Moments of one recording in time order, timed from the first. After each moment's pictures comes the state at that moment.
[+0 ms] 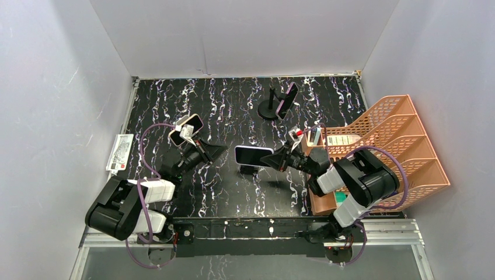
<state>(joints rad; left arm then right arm) -0.37 1.33 0.21 1.14 0.47 -0.78 0.50 1.61 0.23 1.39 -0.66 0.56</state>
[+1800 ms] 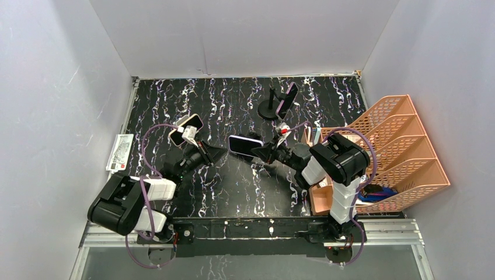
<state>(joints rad) -0.37 1.38 0.21 1.10 0.46 -0.72 0.58 1.92 0.42 1.49 -0.45 0.38</state>
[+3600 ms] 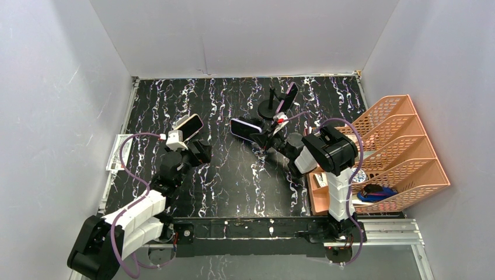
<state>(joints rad) -0.41 0.94 0.21 0.48 -0.17 -0.49 0.54 2.09 0.63 1.50 -0.37 0.32</state>
